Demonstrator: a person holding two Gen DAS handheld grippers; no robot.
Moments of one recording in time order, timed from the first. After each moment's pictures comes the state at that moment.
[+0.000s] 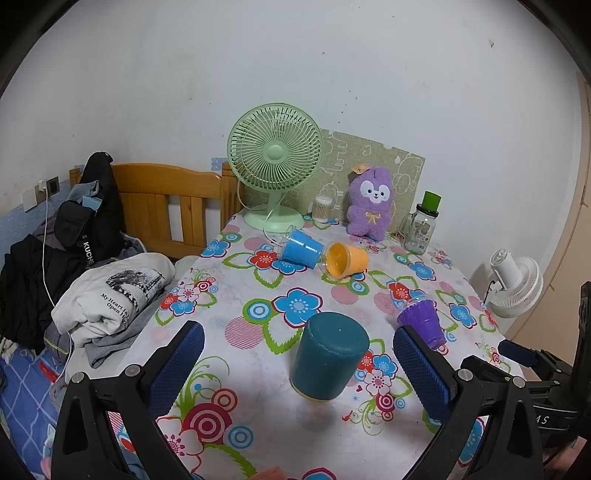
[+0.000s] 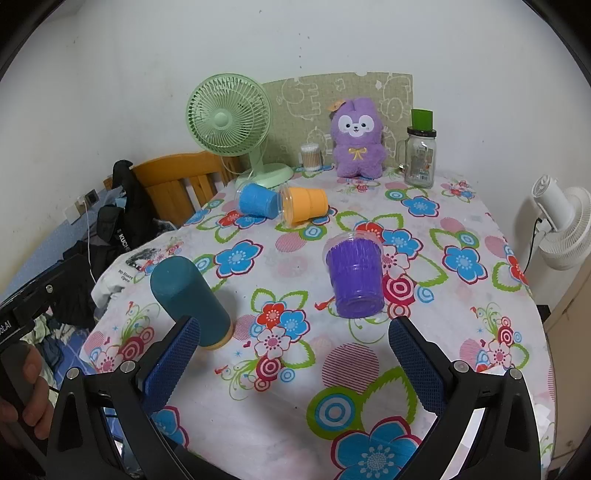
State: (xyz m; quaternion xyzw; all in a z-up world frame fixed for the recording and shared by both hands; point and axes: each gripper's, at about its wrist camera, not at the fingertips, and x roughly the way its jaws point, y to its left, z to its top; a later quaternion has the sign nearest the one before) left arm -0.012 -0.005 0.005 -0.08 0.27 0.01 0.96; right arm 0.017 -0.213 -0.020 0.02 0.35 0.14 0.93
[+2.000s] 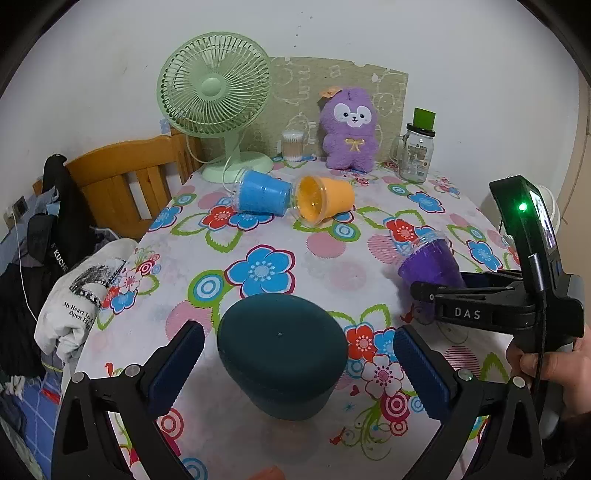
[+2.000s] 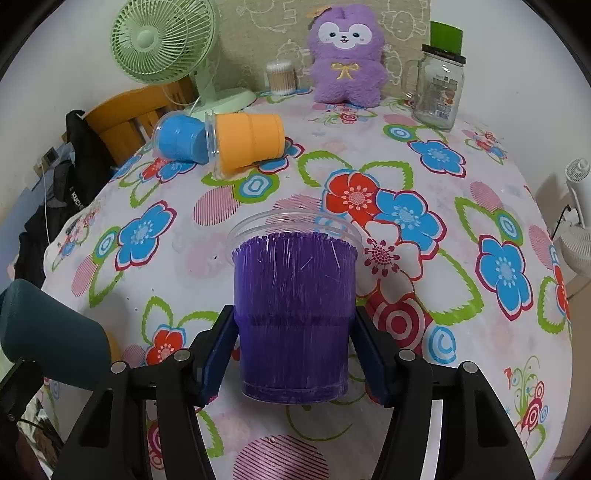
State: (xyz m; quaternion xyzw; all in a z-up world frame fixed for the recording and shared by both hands) left arm 0.078 -0.063 -0.052 0.00 0.38 -0.02 0.93; right arm 0.171 -0.225 -0.100 -0.02 0.48 0.12 0.87
